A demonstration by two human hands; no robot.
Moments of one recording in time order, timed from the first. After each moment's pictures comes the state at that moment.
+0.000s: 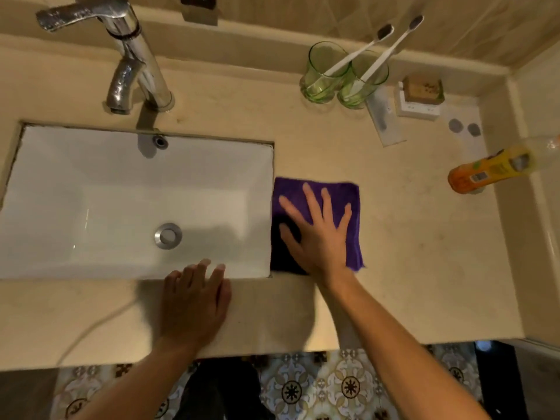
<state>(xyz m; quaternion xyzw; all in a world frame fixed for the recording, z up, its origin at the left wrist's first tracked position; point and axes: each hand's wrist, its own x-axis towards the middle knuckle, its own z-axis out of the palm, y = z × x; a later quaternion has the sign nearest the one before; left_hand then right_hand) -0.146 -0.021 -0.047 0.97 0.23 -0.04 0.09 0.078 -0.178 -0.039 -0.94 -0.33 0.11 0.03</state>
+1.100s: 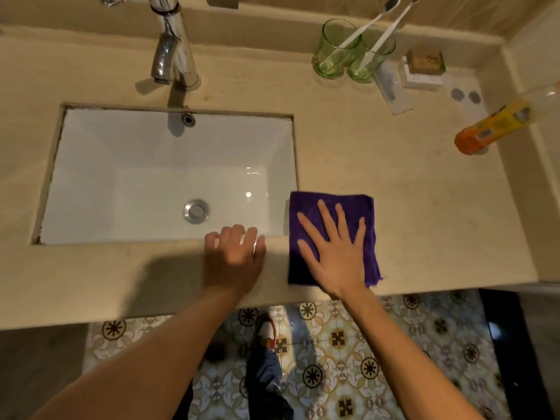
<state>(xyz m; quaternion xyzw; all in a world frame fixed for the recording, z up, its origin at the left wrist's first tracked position) -0.154 -0.015 -0.052 0.98 0.19 0.00 0.08 -0.040 -0.215 -0.038 -0.95 -0.31 0.10 0.01</state>
